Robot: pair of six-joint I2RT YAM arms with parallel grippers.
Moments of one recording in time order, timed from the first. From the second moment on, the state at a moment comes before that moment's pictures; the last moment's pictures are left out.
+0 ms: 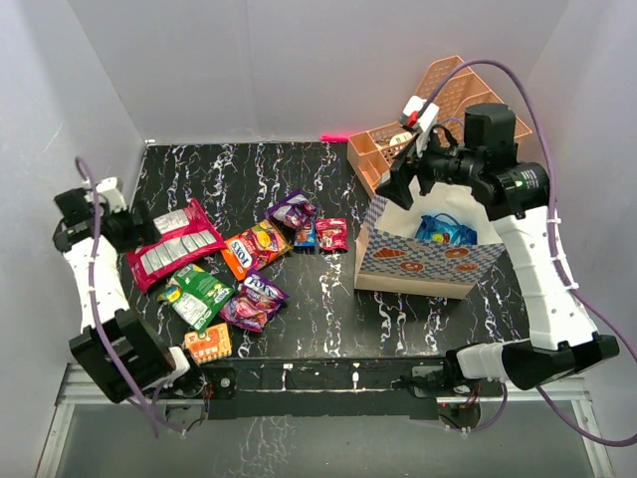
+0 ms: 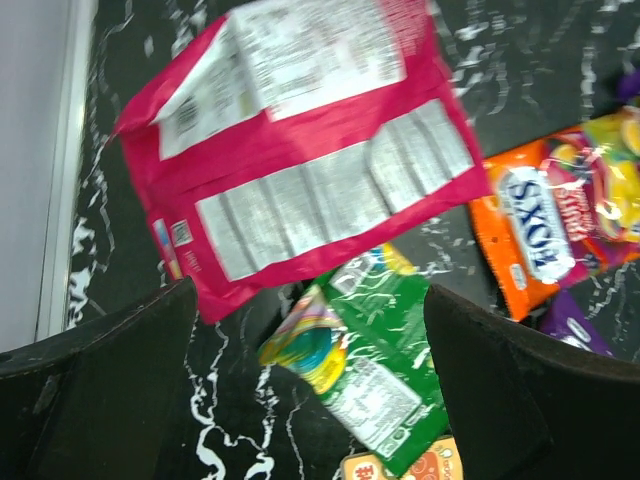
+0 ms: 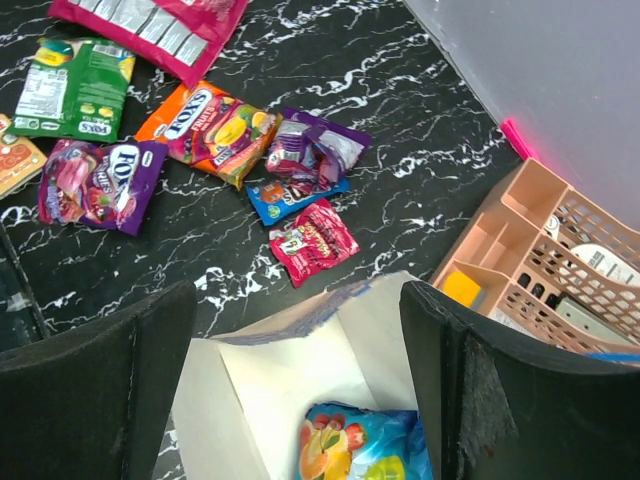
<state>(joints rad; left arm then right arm) 0.49 1.25 1.12 -0.73 0.35 0.19 0.22 1.32 1.74 -0.89 -0.67 -0.44</state>
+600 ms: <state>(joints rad) 0.78 1.55 0.98 -0.67 0.48 0.34 0.45 1.36 1.74 -0.87 -0.58 -0.42</state>
